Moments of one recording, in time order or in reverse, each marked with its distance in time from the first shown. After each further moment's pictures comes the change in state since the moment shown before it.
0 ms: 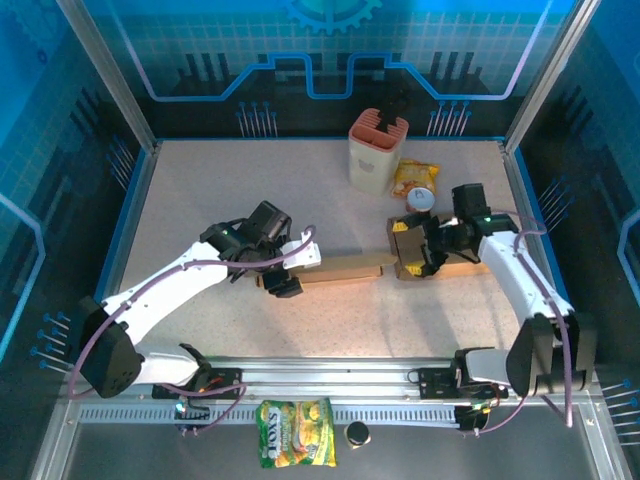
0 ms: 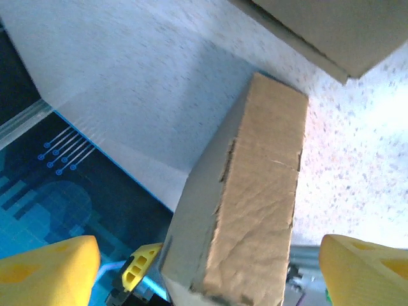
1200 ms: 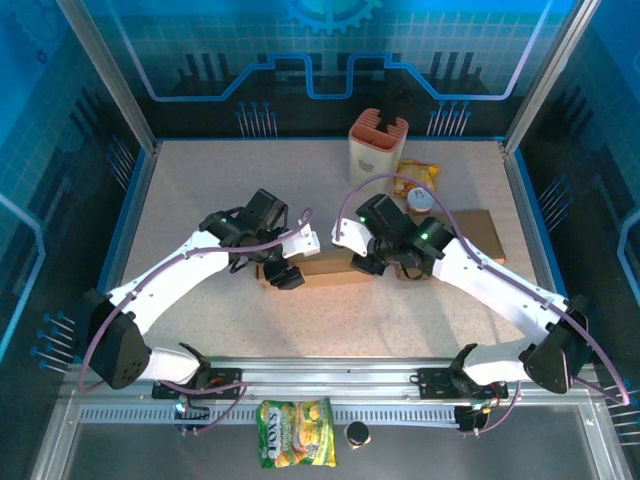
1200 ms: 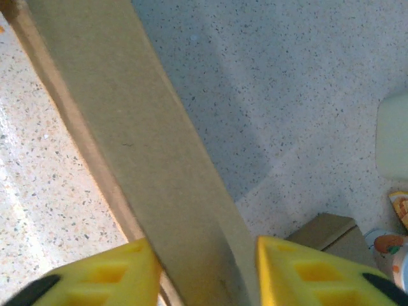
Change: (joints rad) left arm 0.060 0.054 0.067 -0.030 0.088 -0.022; right arm 0.706 0.065 0.209 -0.017 0.698 -1.651
